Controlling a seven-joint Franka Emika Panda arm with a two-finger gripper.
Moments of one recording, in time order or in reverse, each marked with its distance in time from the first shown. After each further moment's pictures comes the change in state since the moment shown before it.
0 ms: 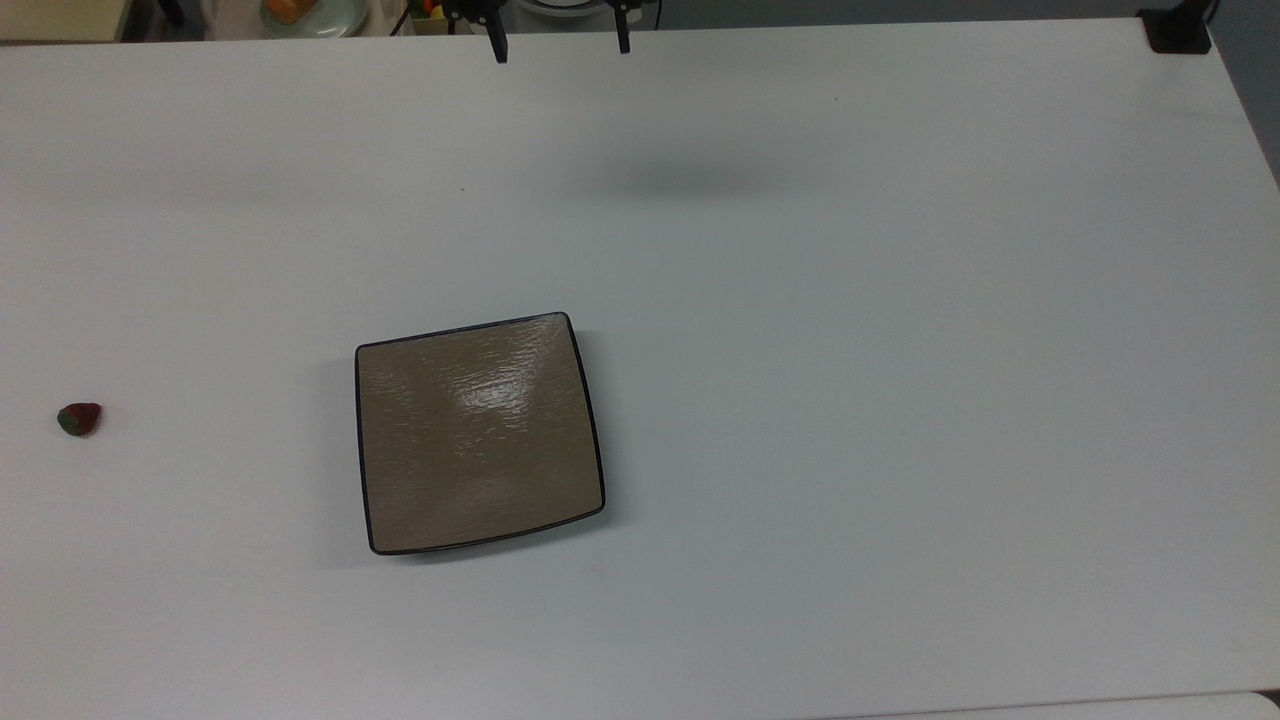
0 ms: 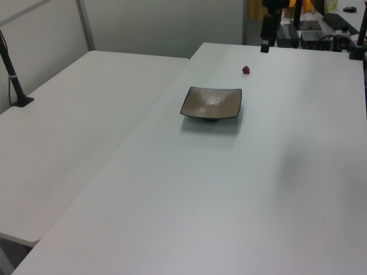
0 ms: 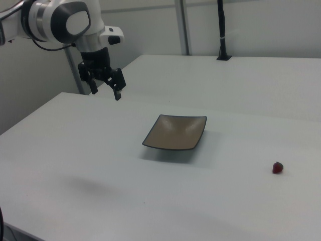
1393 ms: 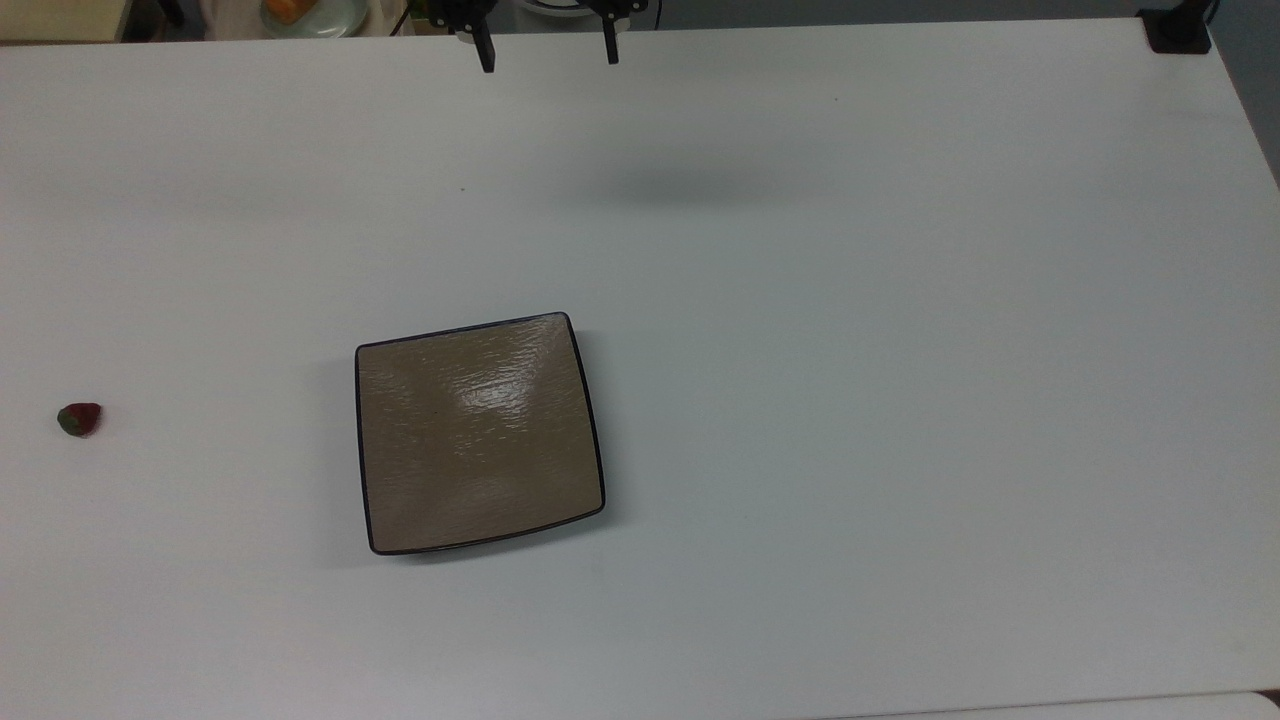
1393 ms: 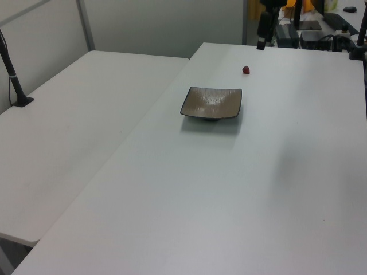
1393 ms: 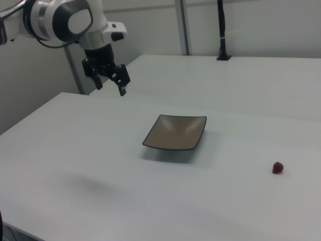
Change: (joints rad) arm -0.011 0.001 -0.008 0.010 0.000 0.046 -0.002
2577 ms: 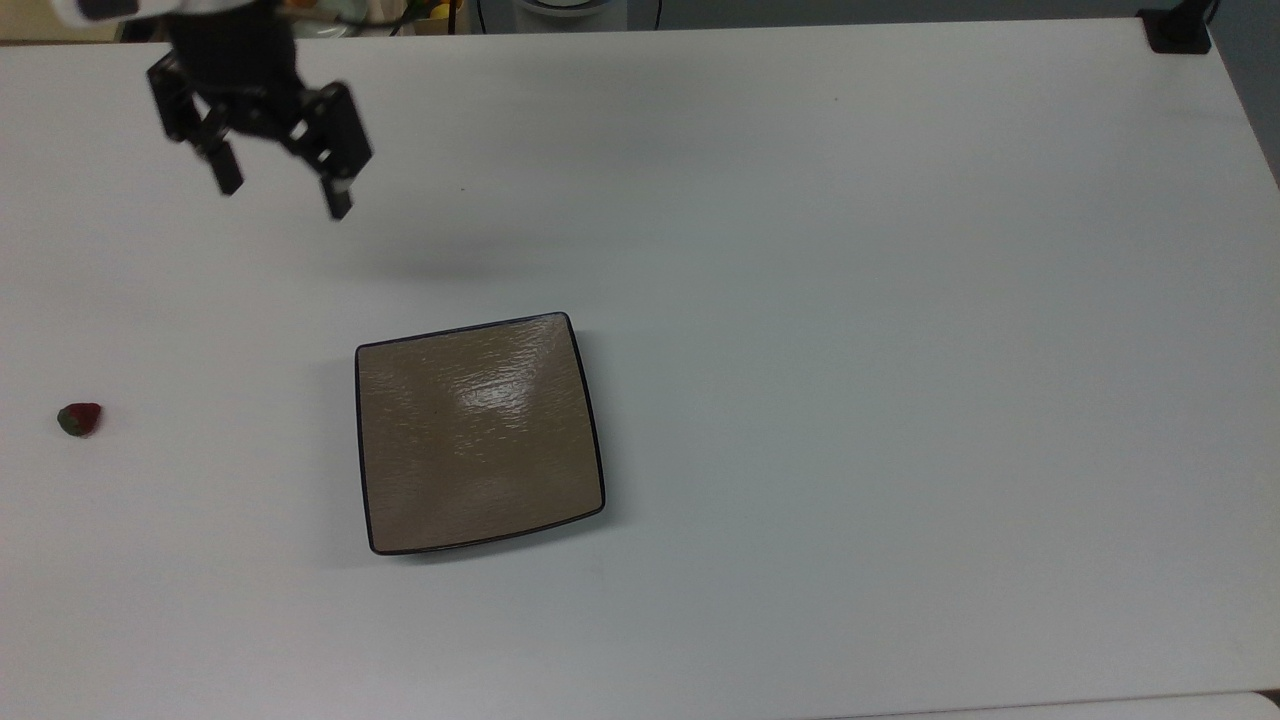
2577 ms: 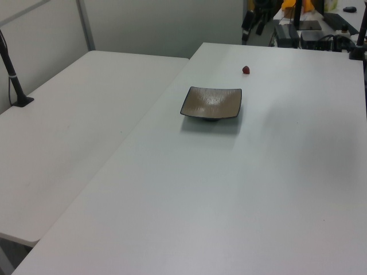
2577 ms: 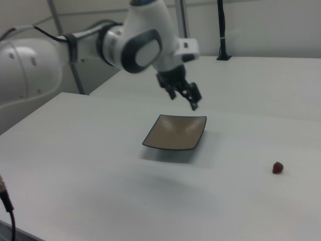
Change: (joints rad) arm -0.269 0.211 -0.016 0.056 0.000 0.321 0.002
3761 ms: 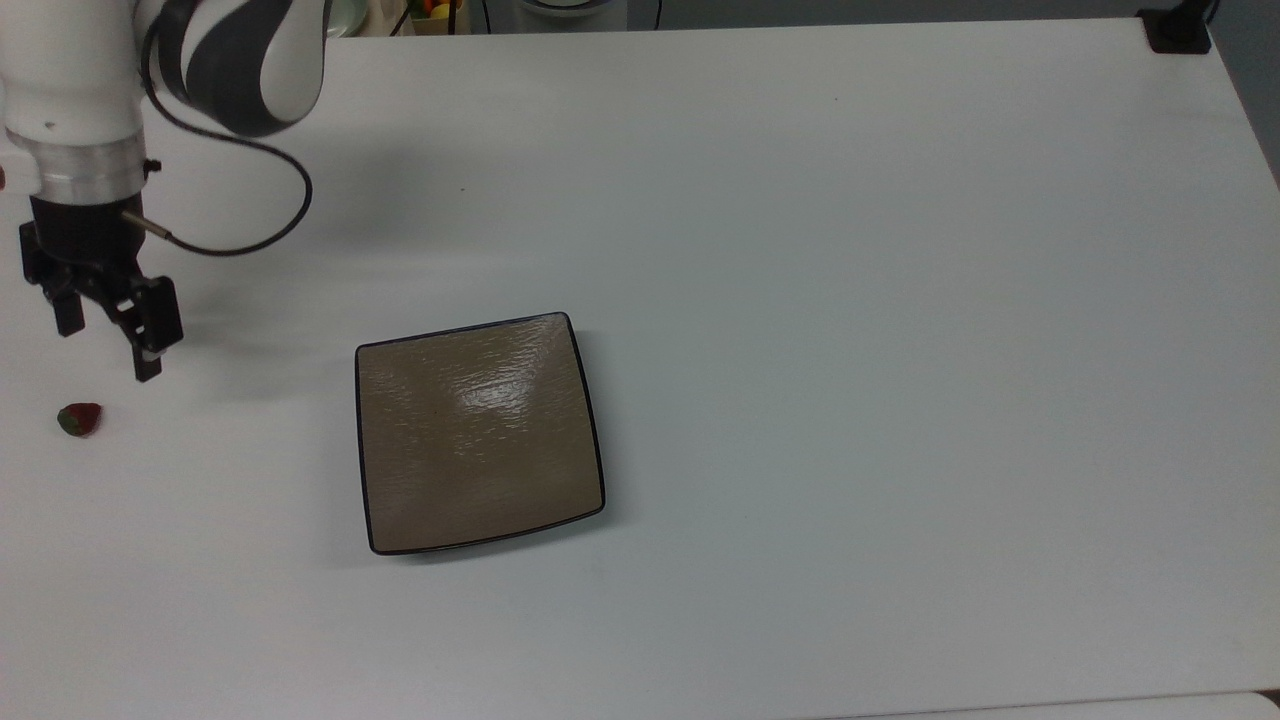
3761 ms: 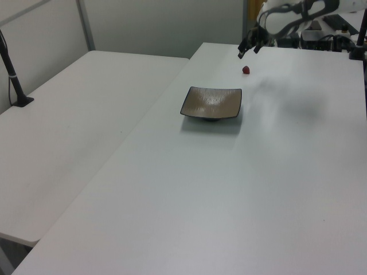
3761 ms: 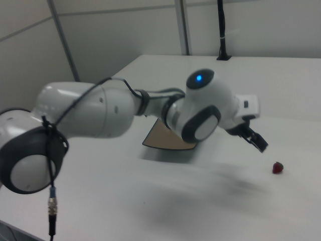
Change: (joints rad) arm -0.185 0.336 -0.004 0.006 0.000 0.584 0.002
